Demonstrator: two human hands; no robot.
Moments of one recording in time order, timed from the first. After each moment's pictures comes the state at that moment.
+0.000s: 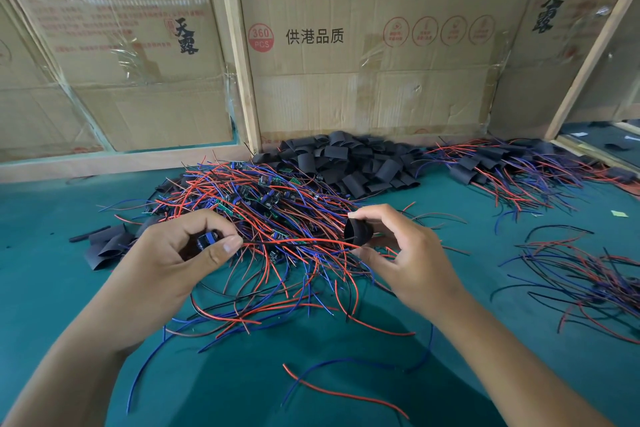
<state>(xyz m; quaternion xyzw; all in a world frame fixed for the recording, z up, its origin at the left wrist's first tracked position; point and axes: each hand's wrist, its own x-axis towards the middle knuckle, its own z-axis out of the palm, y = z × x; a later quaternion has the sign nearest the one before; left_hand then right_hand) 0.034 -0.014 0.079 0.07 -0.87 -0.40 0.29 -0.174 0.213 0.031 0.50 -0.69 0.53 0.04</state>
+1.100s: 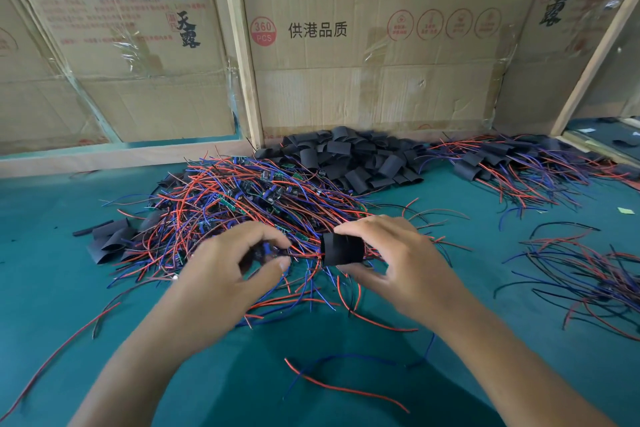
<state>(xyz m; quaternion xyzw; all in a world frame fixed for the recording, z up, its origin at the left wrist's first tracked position) 0.016 0.030 0.074 0.10 -0.91 -0.32 0.24 -0.159 0.214 0.040 0.57 -0.73 0.35 0.15</state>
